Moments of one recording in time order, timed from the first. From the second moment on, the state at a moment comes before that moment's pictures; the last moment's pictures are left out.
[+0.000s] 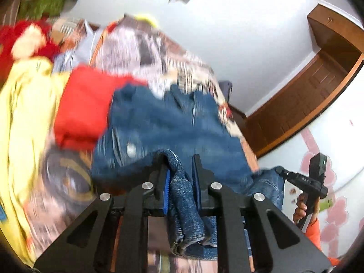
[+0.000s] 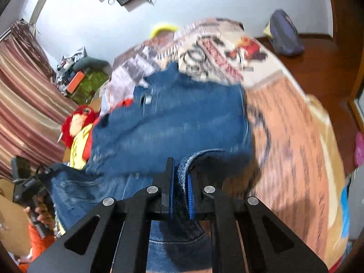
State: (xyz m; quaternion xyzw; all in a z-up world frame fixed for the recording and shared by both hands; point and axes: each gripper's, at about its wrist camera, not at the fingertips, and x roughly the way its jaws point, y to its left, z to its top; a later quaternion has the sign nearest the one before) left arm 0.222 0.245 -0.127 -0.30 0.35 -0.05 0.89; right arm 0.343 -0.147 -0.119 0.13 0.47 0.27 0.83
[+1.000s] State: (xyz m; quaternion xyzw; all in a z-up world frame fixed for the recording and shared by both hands) left arm 0.376 0.264 -0.201 -0.11 0.45 0.11 0.88; right arm 0.431 -0.106 -0.166 -0.02 0.48 0.18 0.86
